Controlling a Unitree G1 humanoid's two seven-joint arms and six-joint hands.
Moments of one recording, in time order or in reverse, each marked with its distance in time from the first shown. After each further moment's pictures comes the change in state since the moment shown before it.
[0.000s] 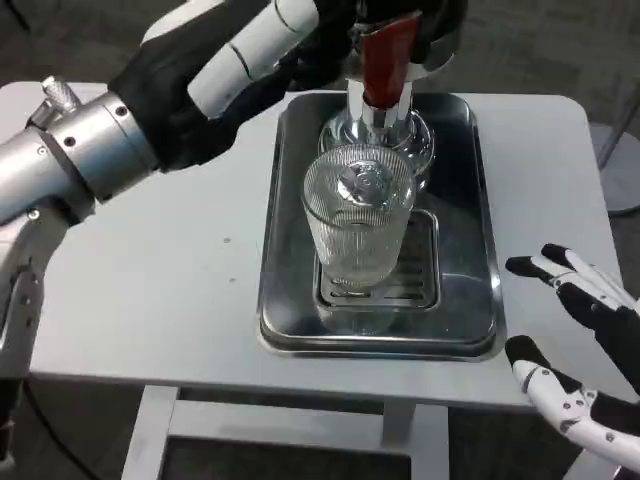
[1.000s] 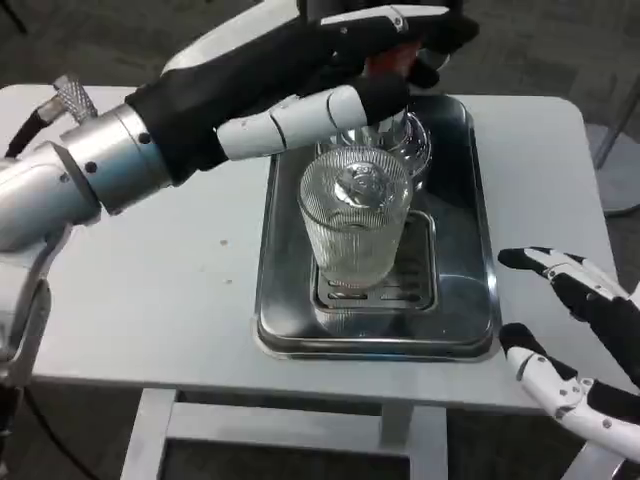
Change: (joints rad) left arm 0.014 0.042 -0.091 0.047 0.197 -0.317 0.009; right arm -0.036 -0.002 0.012 0.000 0.031 0.046 0.000
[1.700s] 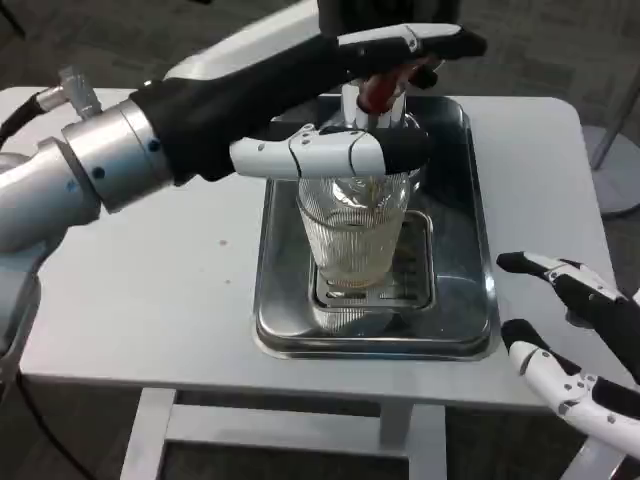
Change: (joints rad) left arm -0.016 0.062 -0.055 0.001 0.125 -0.128 0.048; right arm -0.008 -0.009 -0.011 0.000 0.063 0.044 -0.002
